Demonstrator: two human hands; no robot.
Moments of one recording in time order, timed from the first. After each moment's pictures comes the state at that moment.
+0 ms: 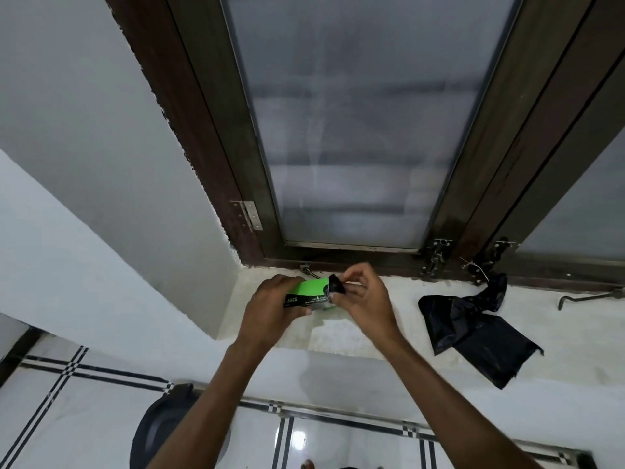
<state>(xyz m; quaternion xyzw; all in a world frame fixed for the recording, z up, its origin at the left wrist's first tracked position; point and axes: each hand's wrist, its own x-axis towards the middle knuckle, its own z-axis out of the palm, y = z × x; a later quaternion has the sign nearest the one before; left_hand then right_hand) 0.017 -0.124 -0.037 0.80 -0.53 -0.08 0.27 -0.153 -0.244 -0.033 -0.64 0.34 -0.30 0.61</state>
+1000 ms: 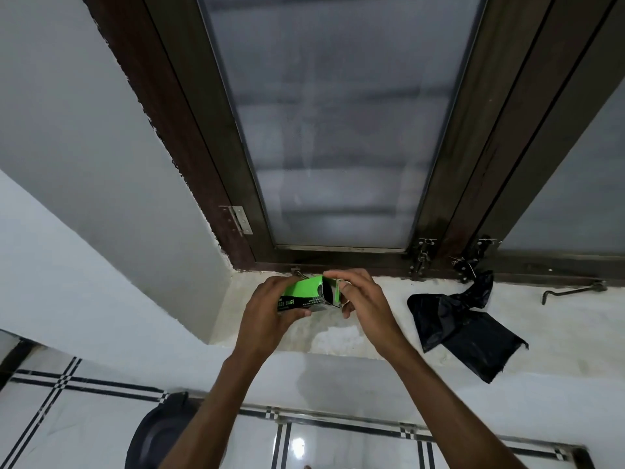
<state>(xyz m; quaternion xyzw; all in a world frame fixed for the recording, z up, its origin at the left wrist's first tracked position) -0.006 -0.121 -0.027 0.77 -0.52 -0.07 0.36 -0.174 -0.238 -0.015 -0.65 0.30 -0.31 0.62</state>
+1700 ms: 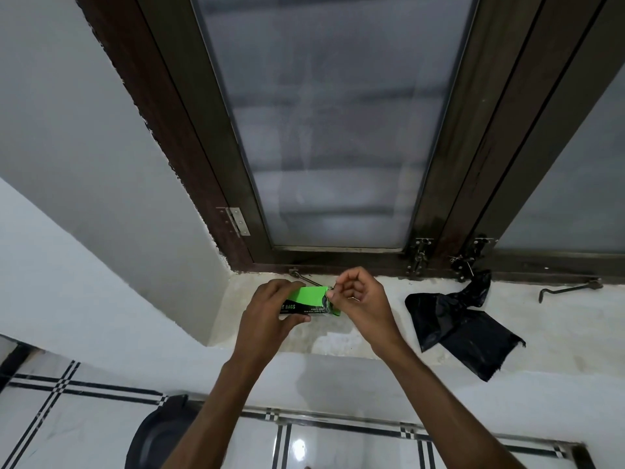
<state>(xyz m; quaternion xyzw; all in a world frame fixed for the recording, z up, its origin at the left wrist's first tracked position) -0.013 -0.118 -0.025 0.79 -0.55 -0.03 0.28 -0.172 -0.238 -0.021 -0.62 0.34 -0.32 0.63</state>
